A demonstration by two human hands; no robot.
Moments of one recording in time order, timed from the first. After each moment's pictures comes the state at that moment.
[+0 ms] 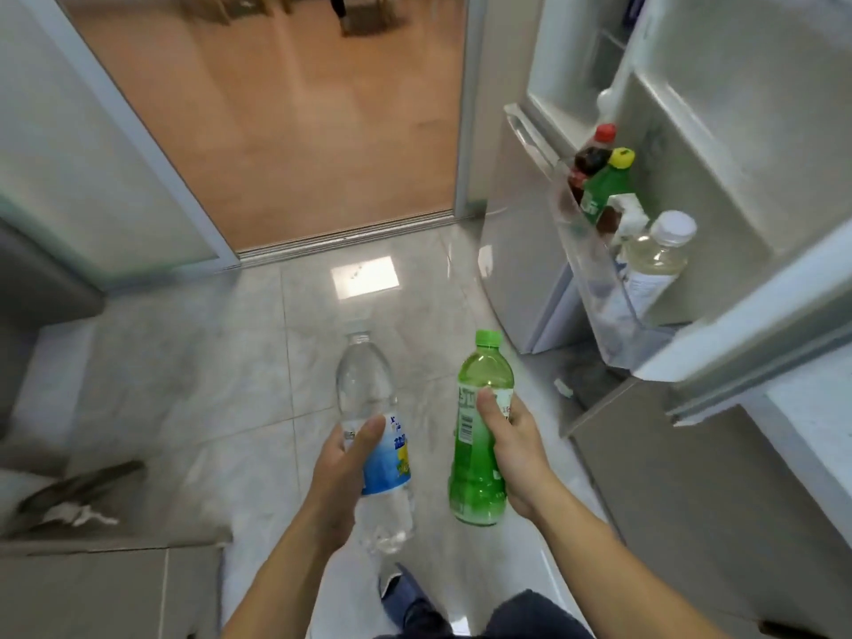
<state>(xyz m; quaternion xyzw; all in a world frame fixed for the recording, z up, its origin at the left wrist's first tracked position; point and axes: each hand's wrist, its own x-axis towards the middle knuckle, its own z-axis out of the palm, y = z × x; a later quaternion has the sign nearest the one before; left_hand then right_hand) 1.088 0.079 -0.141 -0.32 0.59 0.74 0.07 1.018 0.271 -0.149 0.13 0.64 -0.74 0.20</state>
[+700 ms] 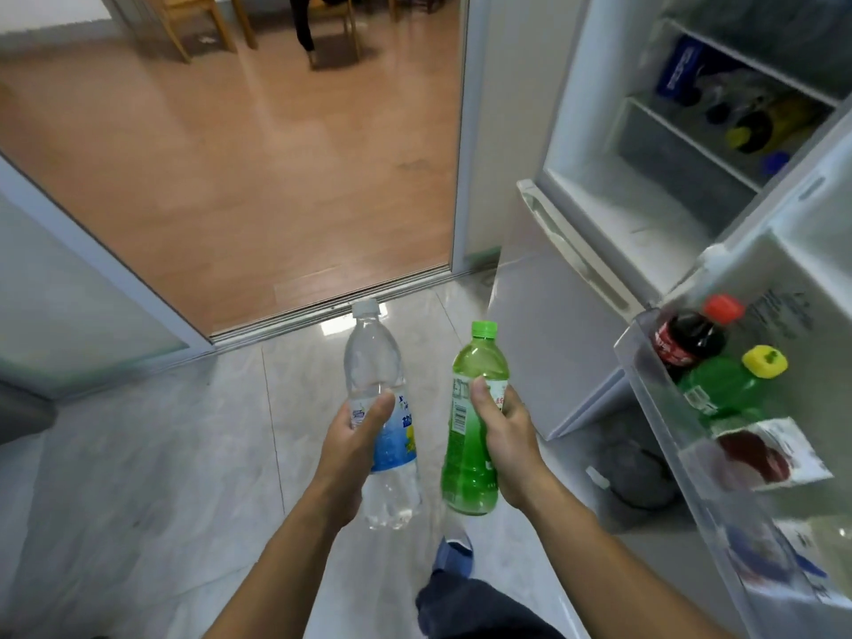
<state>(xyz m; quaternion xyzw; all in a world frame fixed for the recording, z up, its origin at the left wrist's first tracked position) 0.735 -0.044 -0.119 -0.25 0.62 0.74 0.08 0.694 0.134 -0.140 0.15 0.62 -0.75 0.16</state>
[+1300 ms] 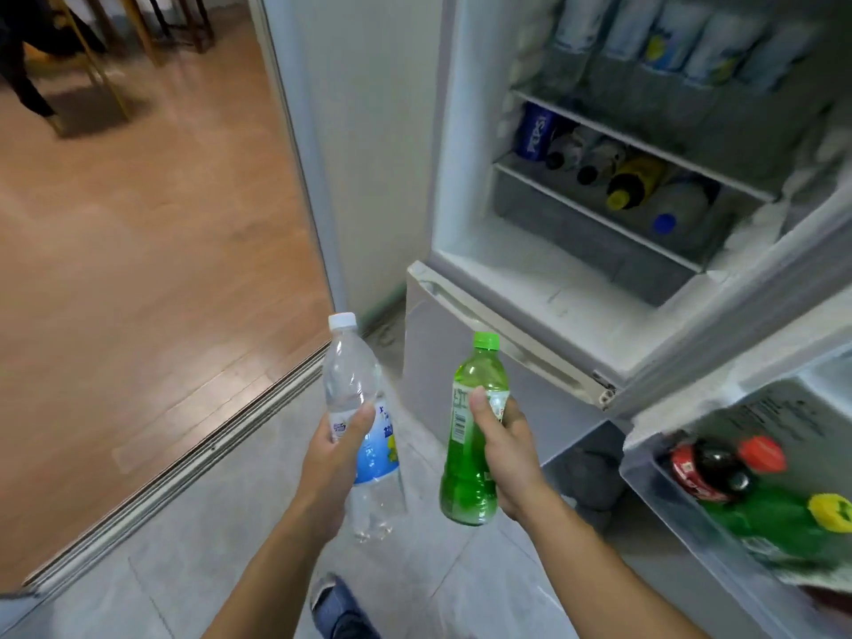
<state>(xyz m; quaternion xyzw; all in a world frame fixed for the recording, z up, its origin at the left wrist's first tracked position) 0.407 -0.070 -0.122 -0.13 0.63 0.74 0.22 0.457 0.118 -0.126 0.30 0.59 -0.75 -0.05</state>
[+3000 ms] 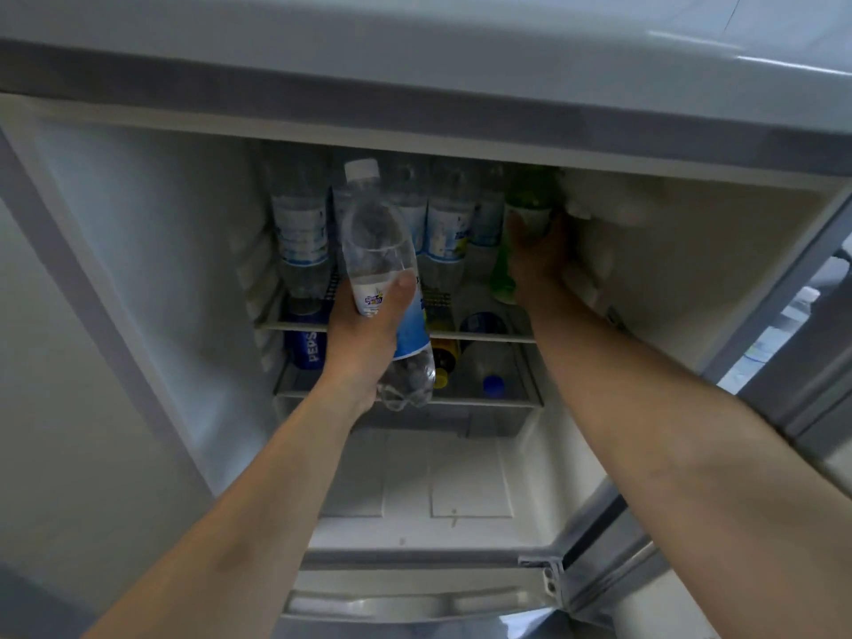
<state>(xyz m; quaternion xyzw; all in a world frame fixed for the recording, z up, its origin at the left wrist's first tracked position) 0.088 0.317 0.056 0.30 0.54 0.74 0.28 0.194 0.545 0.080 0.46 0.56 -0.37 -0.58</state>
